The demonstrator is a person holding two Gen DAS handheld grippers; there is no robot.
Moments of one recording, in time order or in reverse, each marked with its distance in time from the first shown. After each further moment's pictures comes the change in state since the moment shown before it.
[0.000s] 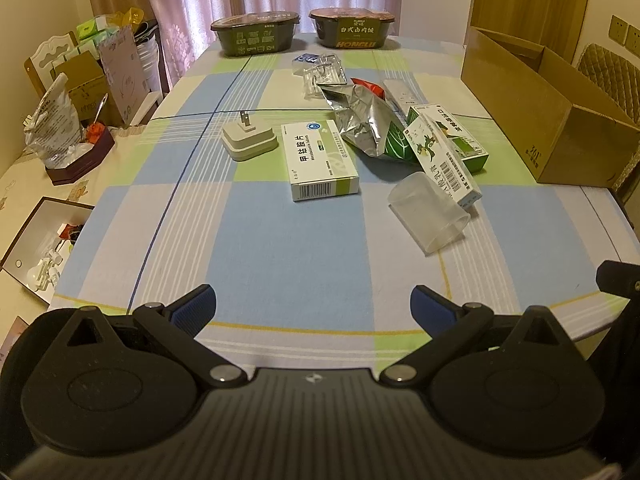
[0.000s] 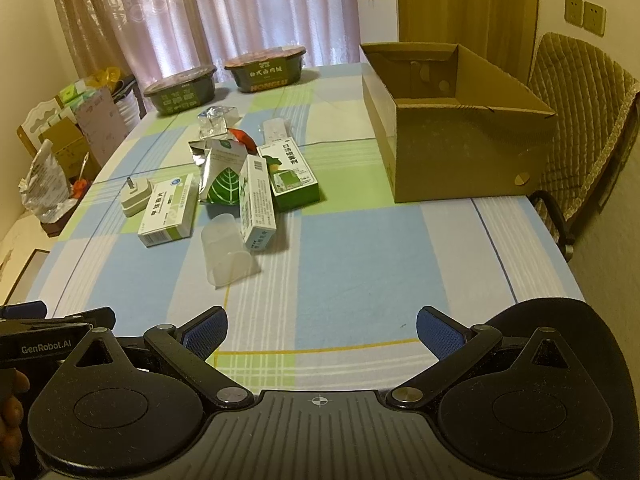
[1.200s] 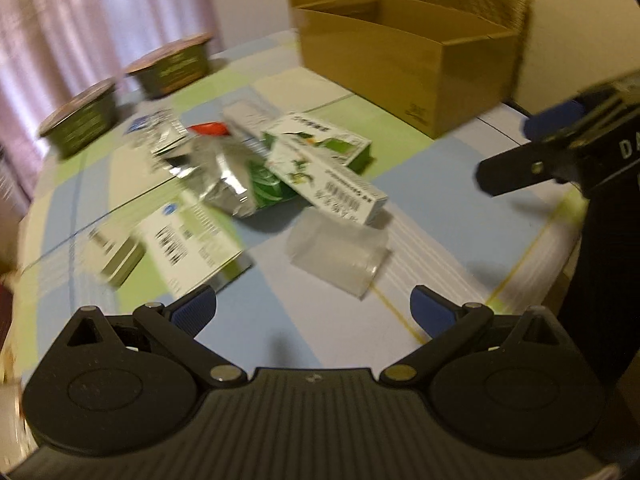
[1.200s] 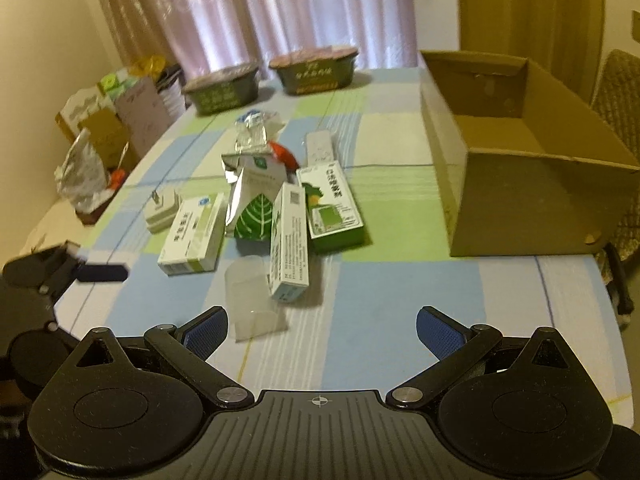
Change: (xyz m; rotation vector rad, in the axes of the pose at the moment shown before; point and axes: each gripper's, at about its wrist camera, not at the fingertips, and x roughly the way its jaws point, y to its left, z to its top) left arm 0.056 -0.042 0.053 0.519 -0.028 -0.330; right arm 0.055 -0.004 0.059 -0.088 0.034 0.150
